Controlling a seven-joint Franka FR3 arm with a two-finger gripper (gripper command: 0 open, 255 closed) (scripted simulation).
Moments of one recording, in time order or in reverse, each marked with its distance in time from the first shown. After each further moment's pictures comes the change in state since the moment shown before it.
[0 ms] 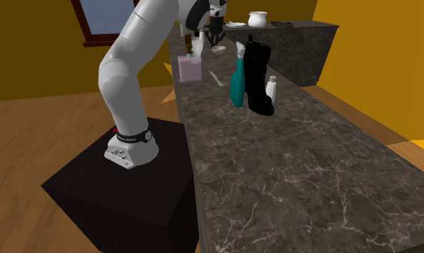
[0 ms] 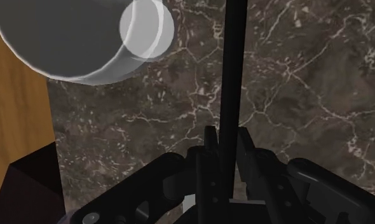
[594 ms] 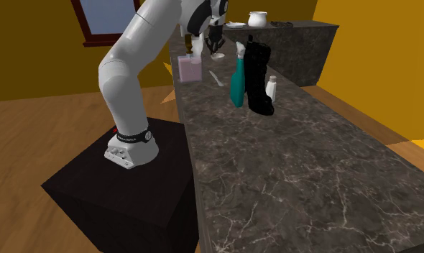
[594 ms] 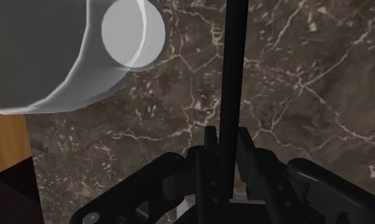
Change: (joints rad) arm 0.016 0.044 -0.024 -0.043 -0.030 0.078 0.018
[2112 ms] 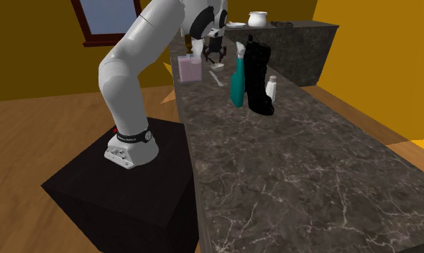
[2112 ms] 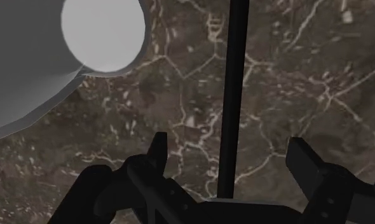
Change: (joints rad) arm -0.004 0.049 -0.030 -0.078 -0.036 0.113 0.014
